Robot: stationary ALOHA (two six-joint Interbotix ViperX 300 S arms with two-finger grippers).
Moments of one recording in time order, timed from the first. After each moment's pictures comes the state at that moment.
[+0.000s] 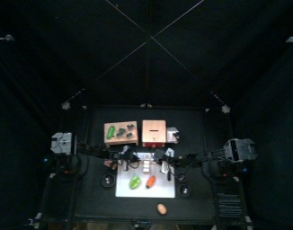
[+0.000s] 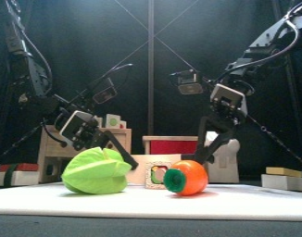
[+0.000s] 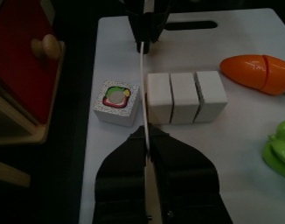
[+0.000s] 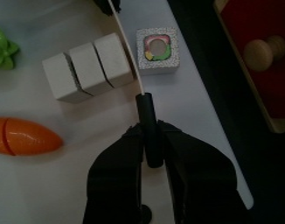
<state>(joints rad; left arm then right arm) 0.10 0.23 0.92 0.18 -0.62 -0.04 -0.01 0.00 0.77 -0.77 0.23 1.08</state>
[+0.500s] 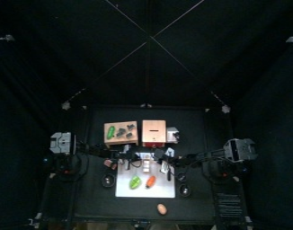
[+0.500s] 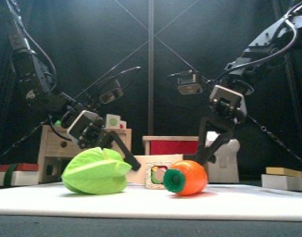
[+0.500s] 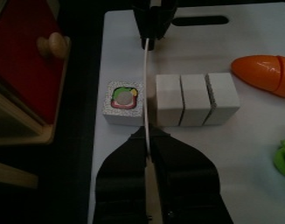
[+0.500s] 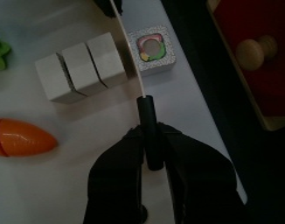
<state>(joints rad) 0.11 0.21 0.89 0.18 -0.56 -0.04 -0.01 -0.01 0.76 -0.77 0.27 1.08</state>
